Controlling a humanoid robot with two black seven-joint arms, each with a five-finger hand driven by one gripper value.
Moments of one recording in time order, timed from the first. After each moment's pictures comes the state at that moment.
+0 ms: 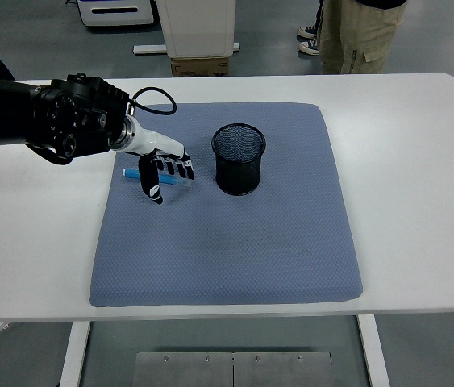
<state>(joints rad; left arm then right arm) -1.77 0.02 1.20 -0.96 0.20 -0.20 -0.27 0.03 0.00 0.27 0.21 -0.04 0.05 0.25</state>
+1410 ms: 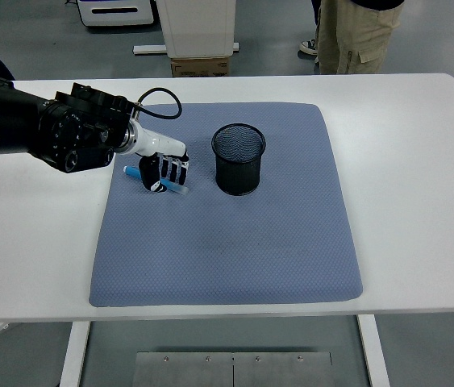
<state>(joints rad) -1.74 0.01 1.21 -0.97 0.33 -0.03 -0.27 0.03 0.00 0.27 0.21 -0.04 0.05 0.25</state>
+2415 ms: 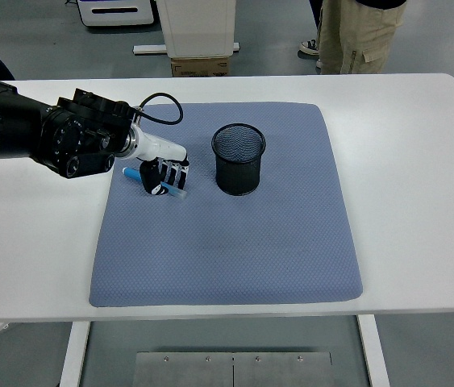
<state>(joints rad) -1.73 0.00 1.22 -0.97 0.34 -0.01 -0.27 0.03 0.00 0.27 0.21 -0.04 0.05 0.25</state>
